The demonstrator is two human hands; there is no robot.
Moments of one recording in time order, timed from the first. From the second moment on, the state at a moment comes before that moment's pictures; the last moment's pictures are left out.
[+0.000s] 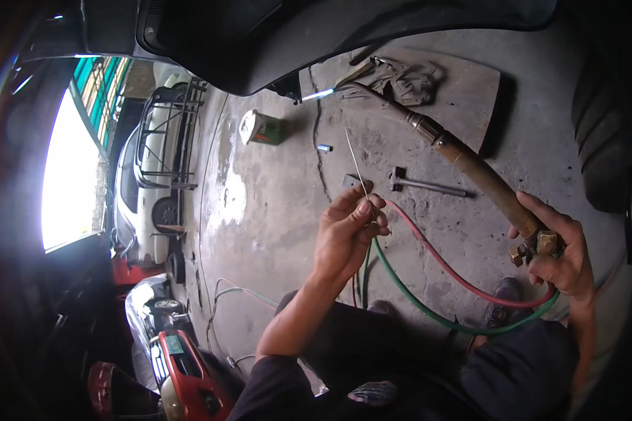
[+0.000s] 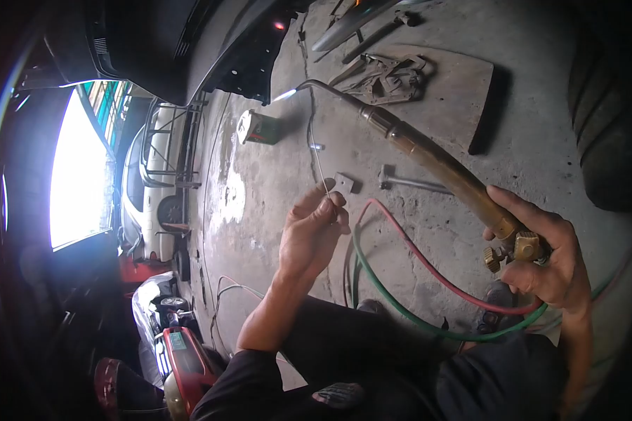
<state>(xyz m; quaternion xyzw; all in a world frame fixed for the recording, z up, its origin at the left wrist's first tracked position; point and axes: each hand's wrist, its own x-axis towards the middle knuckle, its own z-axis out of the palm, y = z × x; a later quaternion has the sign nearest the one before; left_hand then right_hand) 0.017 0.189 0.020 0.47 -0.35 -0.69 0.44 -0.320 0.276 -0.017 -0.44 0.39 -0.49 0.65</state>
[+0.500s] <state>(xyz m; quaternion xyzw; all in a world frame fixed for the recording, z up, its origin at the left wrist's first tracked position) 0.030 0.175 0.034 0.46 -0.42 -0.59 0.51 -0.292 0.260 -0.009 -0.42 0.36 -0.50 0.67</state>
